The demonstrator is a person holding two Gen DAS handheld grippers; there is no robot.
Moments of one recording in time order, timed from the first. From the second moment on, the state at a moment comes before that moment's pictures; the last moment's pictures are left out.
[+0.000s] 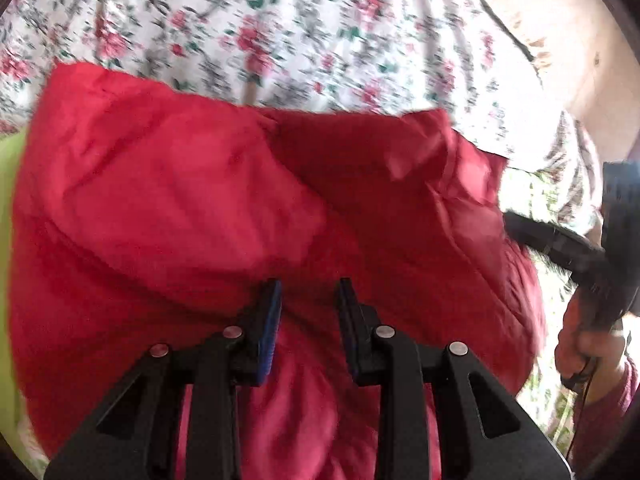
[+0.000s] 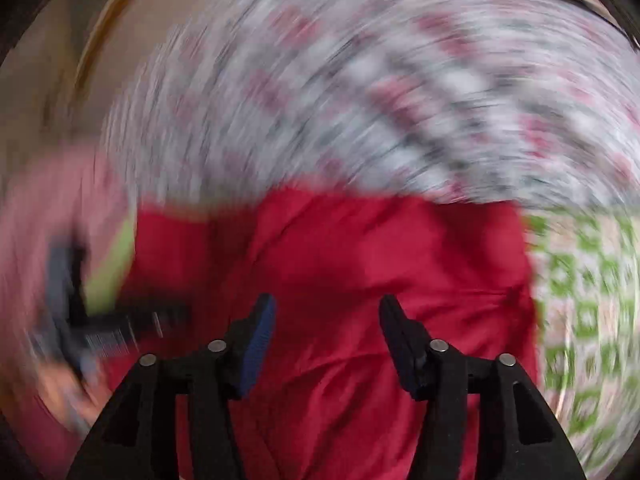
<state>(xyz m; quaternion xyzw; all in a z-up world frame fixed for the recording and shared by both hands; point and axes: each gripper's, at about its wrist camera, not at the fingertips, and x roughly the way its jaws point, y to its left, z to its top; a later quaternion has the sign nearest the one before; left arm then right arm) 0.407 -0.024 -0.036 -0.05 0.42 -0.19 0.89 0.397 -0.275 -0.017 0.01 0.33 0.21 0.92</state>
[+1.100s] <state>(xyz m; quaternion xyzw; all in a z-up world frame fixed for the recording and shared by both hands) 0.459 0.054 -0.053 -0.13 0.43 -0.12 0.89 0.479 -0.334 -0.066 0.10 0.37 0.11 0.92</state>
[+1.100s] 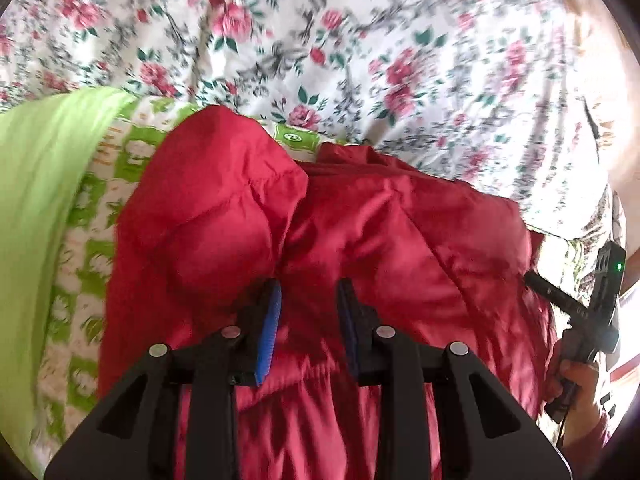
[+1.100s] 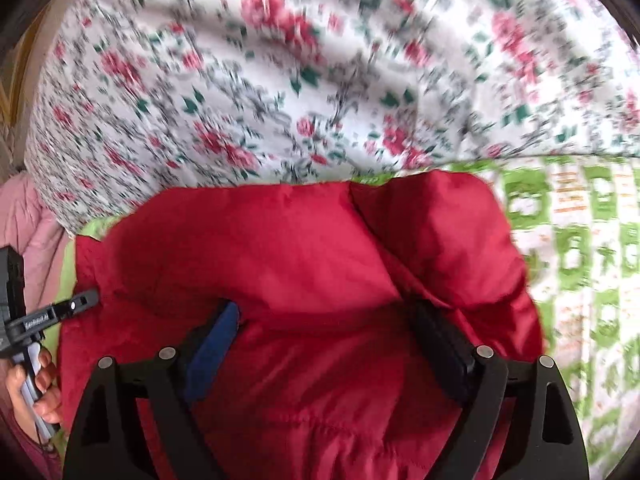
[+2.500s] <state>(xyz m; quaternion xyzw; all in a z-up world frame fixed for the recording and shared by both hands) 0.415 0.138 -0.132 -0.31 0.46 -0.23 0.80 0.419 -0.455 -0.126 0.26 0.45 0.17 0.84</state>
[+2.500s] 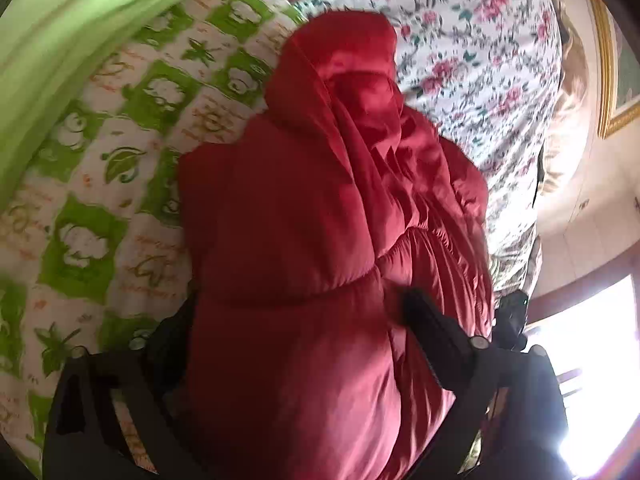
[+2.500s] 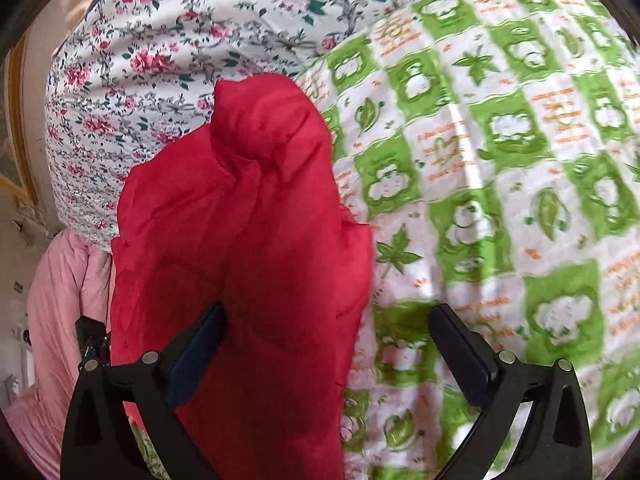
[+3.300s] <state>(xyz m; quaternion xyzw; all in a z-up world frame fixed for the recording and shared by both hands) 0.338 0.108 -0.056 -0.27 0.38 -0.27 0.85 0.371 -0.421 -0.098 0.31 0.42 0.29 0.81</state>
